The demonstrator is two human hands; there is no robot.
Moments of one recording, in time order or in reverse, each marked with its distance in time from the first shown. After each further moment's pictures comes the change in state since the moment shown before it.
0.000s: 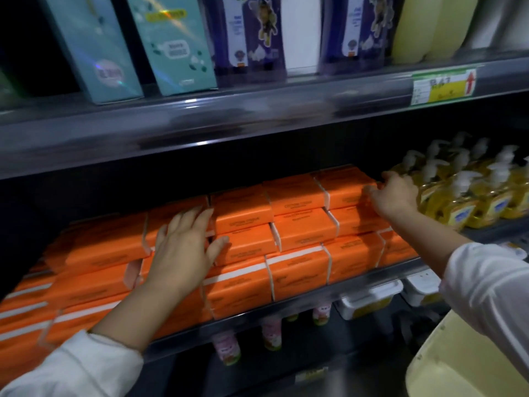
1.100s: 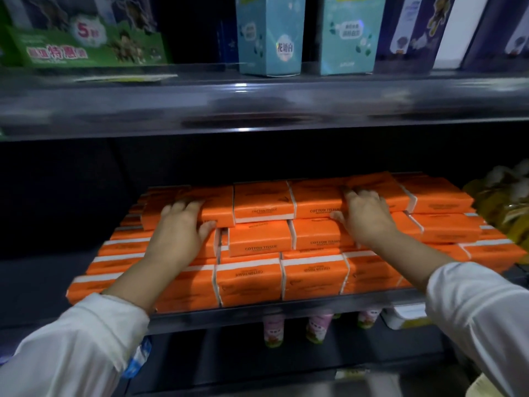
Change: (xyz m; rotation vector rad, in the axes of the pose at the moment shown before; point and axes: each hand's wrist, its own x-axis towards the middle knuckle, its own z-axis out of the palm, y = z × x) left_hand -0.028 -0.139 -0.029 -0.056 -0.013 -0.273; right_hand -0.105 -0.124 0.078 -0.439 -0.226 -0.568
